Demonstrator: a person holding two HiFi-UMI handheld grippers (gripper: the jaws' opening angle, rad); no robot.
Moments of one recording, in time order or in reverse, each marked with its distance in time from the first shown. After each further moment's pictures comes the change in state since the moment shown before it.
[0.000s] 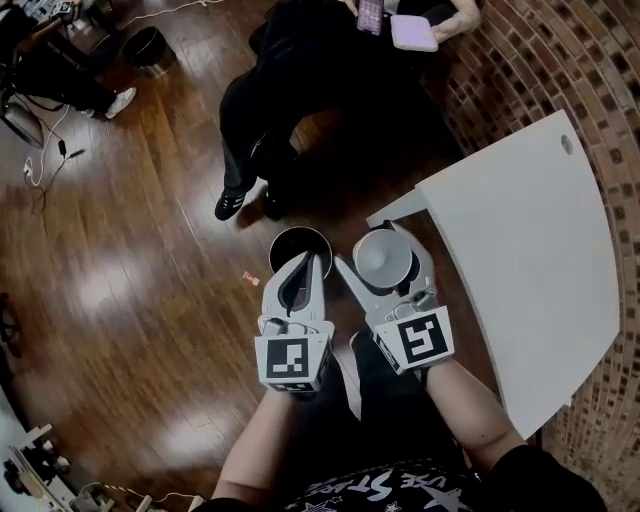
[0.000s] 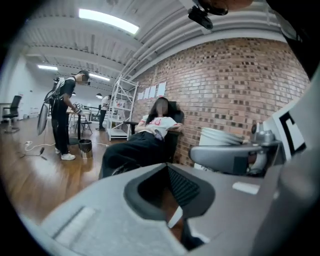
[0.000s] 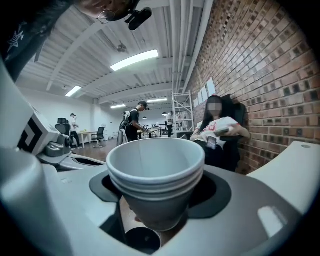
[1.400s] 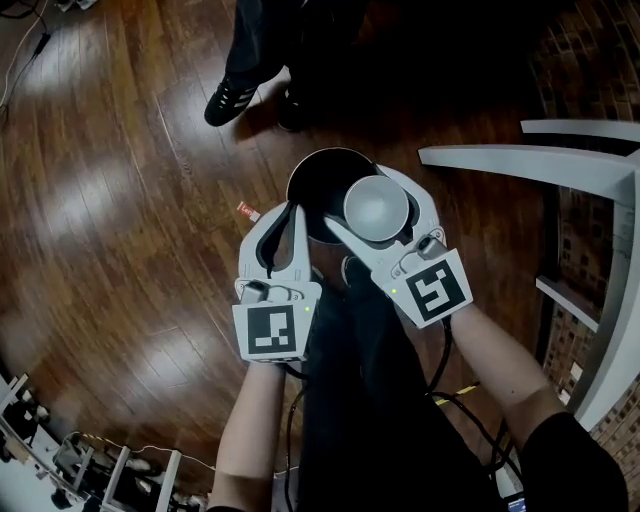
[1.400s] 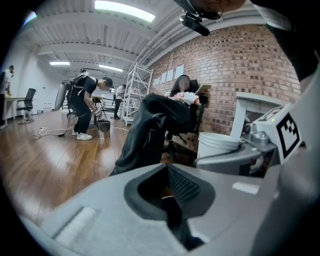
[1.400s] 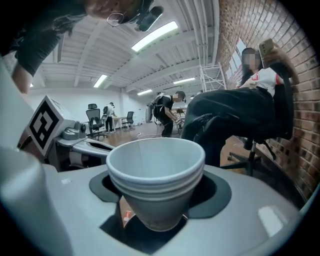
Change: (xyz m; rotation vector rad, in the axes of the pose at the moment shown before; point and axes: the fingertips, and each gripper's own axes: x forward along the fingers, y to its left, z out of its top) left arm 0.026 0.175 -0.242 -0.050 0.112 0.139; right arm 0.138 0.114 -0.268 -0.017 0.202 0.367
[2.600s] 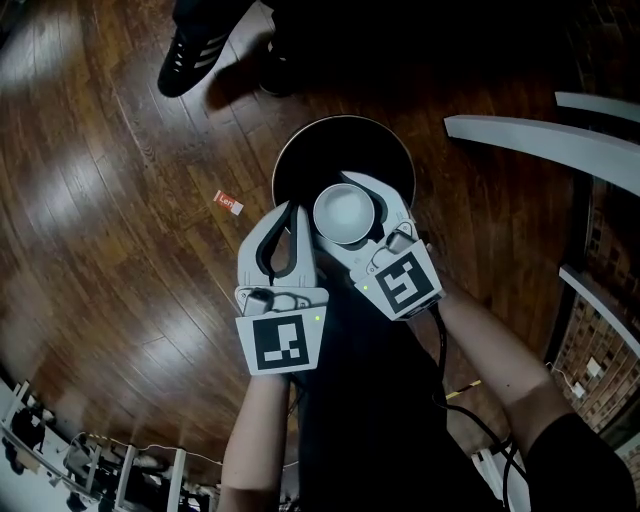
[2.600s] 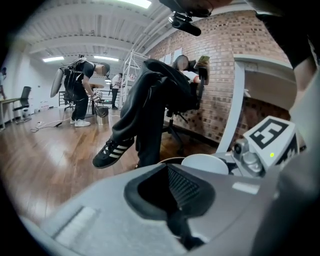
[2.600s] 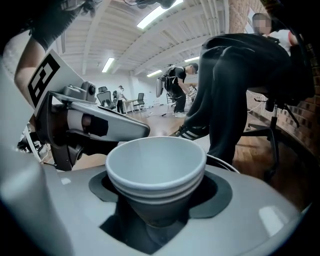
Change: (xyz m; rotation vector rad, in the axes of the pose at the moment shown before) left arm 0.054 0.015 -0.146 0.038 0.117 -0.003; right arm 0.071 0.029 -0.201 -0.030 0.199 0.152
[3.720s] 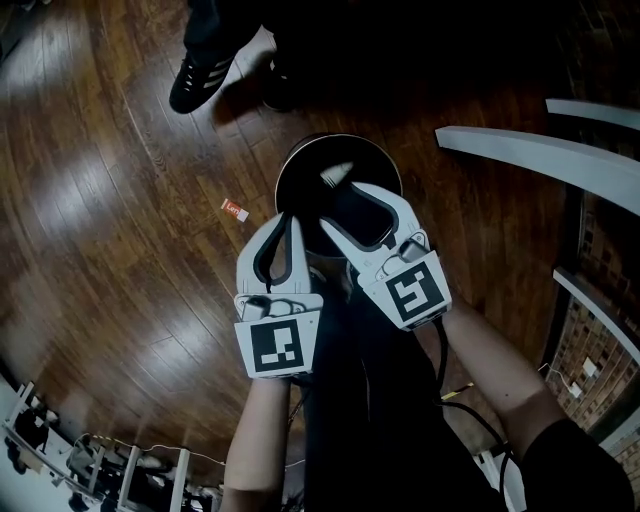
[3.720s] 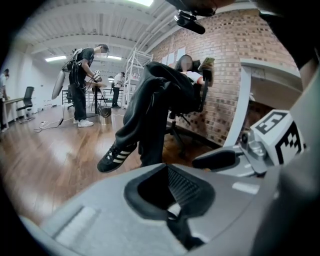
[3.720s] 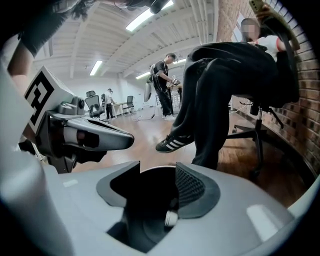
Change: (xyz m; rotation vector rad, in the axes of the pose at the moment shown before) left arm -0.013 0.004 0.031 -0.033 0.011 0.036; right arm -0.033 -0.025 0.042 0.066 -0.023 -0.103
